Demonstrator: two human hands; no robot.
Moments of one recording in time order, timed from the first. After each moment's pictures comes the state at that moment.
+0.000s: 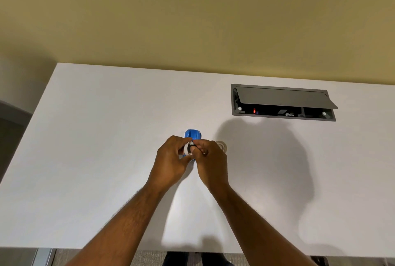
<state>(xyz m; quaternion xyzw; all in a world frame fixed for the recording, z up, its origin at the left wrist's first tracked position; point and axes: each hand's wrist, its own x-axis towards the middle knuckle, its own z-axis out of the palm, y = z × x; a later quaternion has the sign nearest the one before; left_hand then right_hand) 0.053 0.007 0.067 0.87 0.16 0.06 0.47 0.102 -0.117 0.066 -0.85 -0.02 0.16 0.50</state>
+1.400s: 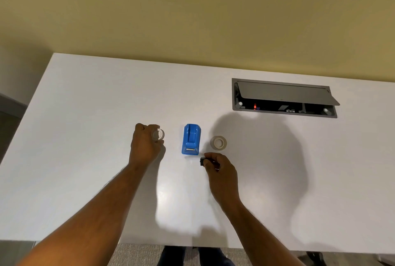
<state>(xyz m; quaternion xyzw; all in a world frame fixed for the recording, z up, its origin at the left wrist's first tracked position) 0.062 0.083 -0.006 0.88 0.32 0.00 0.35 0.069 -0.161 0.053 -0.82 0.06 0.21 0.53</state>
